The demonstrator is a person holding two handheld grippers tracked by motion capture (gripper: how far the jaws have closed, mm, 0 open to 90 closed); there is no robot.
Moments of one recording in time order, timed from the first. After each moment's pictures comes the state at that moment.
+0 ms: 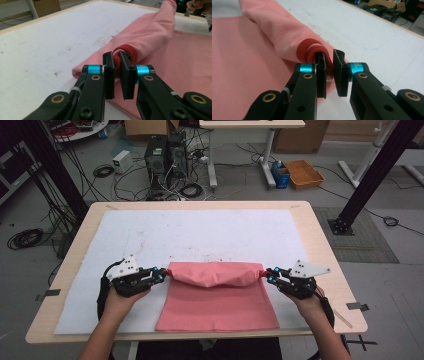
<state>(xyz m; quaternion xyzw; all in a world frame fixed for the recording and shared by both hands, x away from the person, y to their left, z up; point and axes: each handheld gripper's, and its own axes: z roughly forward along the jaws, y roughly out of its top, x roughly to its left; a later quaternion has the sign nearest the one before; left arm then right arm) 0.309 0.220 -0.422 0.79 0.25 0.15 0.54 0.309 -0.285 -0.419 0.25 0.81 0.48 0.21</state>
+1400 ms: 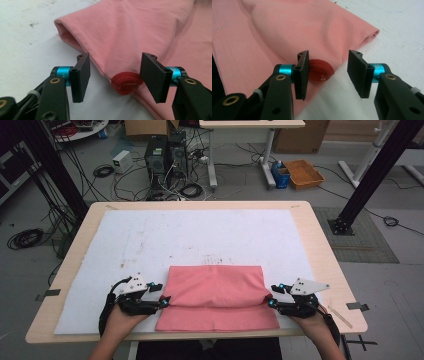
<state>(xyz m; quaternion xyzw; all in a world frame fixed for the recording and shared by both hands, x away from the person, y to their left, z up) 0.284 0.207 -0.450 0.83 0.30 0.12 0.46 0.281 -0.294 -0.447 0.28 0.84 0.45 0.16</state>
